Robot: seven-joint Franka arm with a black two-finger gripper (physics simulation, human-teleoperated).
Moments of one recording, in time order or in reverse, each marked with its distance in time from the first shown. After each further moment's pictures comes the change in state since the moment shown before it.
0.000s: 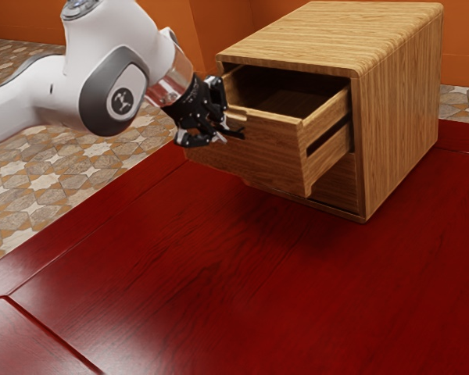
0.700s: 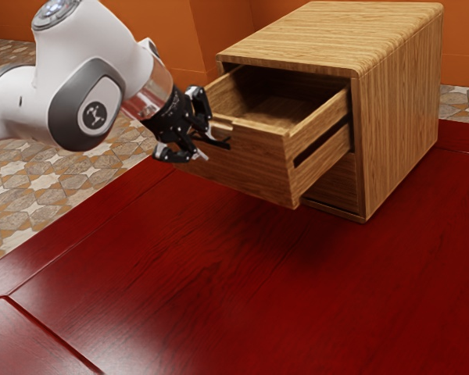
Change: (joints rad) arm 0.004 -0.133 0.000 -0.151 -0.002 0.000 -0.008
